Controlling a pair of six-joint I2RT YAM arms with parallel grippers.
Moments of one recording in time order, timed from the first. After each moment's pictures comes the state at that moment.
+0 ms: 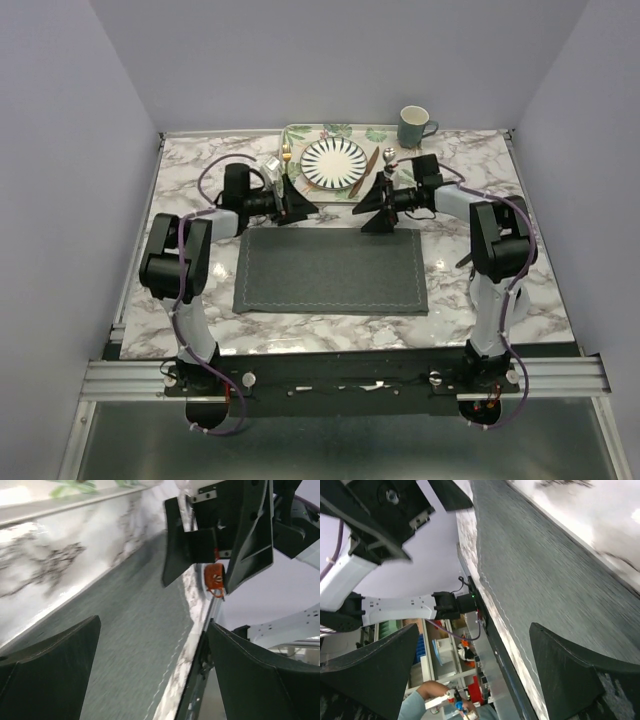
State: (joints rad) left arm -0.13 1.88 1.02 0.35 1.00 -0.71; right arm 0.19 2.08 1.34 -0.23 -1.19 0.63
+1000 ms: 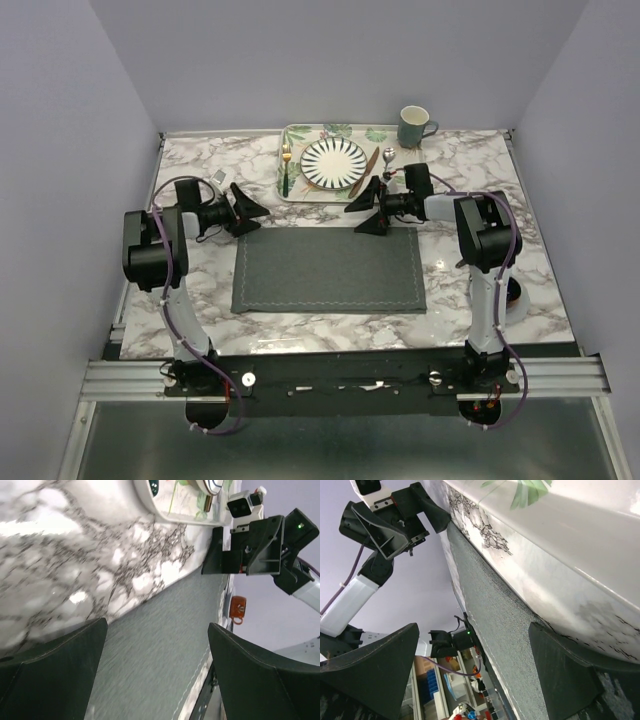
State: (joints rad) left arm 0.13 2.01 1.02 0.27 1.03 -0.63; right arm 0.22 2.22 1.33 0.11 -1.03 0.89
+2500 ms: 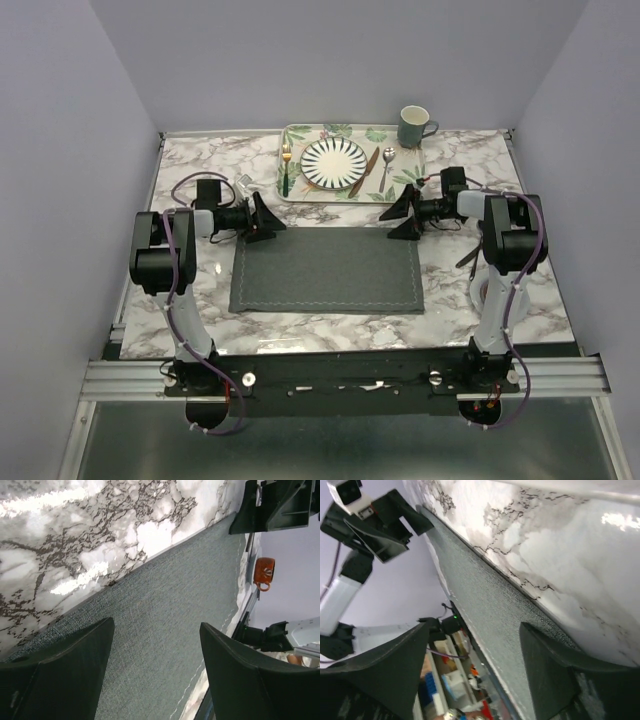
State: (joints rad) left arm 0.04 1.95 1.02 0.03 1.00 -0.41; right arm 0.02 2.13 1.29 -0.28 -1.08 0.55
